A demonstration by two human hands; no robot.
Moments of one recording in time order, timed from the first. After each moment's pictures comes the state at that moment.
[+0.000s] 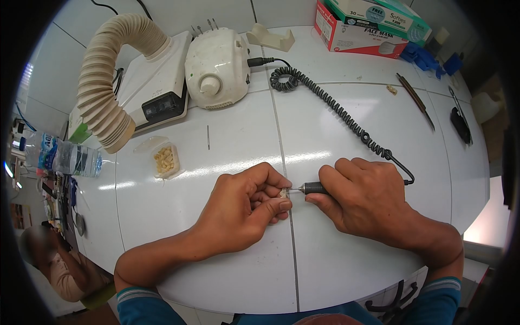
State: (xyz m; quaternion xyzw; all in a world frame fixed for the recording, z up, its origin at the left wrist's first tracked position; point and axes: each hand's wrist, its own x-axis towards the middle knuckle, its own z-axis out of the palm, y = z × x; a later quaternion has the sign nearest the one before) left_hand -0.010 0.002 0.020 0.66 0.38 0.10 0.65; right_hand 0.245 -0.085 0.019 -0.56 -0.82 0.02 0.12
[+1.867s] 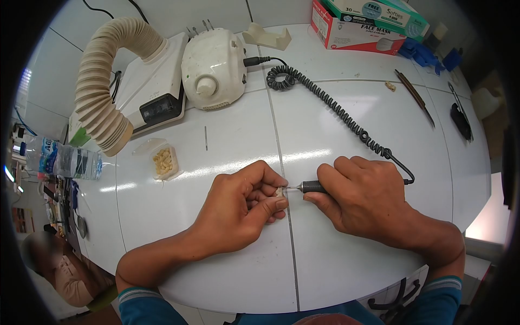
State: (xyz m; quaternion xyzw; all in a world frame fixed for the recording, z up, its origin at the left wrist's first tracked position) left_hand -0.011 0.003 0.021 0.66 0.38 0.10 0.64; right_hand 0.243 -0.088 0.015 -0.58 -0.81 0.03 0.12
